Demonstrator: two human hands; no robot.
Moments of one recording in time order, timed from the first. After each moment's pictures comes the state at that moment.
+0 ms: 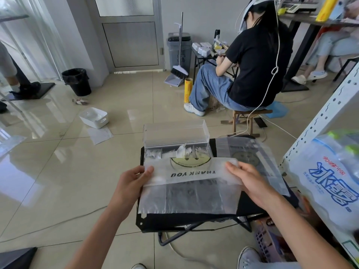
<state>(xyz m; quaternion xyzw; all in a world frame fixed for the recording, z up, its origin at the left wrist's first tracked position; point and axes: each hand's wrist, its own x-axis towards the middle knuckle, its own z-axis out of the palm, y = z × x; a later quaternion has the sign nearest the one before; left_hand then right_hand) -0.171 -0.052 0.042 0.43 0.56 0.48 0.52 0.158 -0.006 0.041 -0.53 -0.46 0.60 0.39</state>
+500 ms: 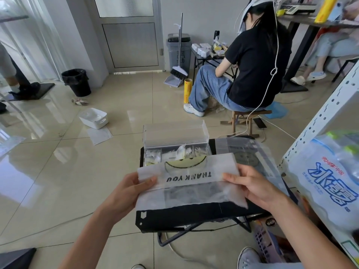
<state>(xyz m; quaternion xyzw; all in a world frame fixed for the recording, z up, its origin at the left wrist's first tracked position) -0.185 -0.057 0.043 0.43 0.48 0.42 0.64 0.169 -0.010 0.042 -0.47 -0.43 0.68 0.35</state>
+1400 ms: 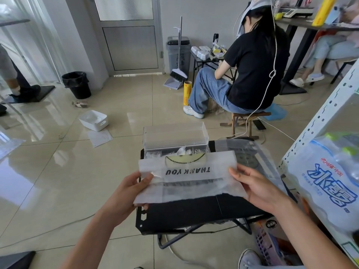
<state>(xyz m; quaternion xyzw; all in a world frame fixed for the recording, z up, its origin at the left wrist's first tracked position) -0.179 -0.062 0.052 0.40 0.52 0.44 0.62 0.173 -0.015 0.051 -0.44 -0.33 0.74 0.39</state>
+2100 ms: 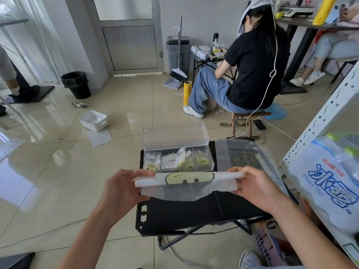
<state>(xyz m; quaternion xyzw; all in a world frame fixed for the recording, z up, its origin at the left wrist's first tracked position) -0.195 -0.052 0.052 0.31 0.43 0.46 0.71 0.174 -0.008 0.046 -0.44 -0.33 0.73 0.39</state>
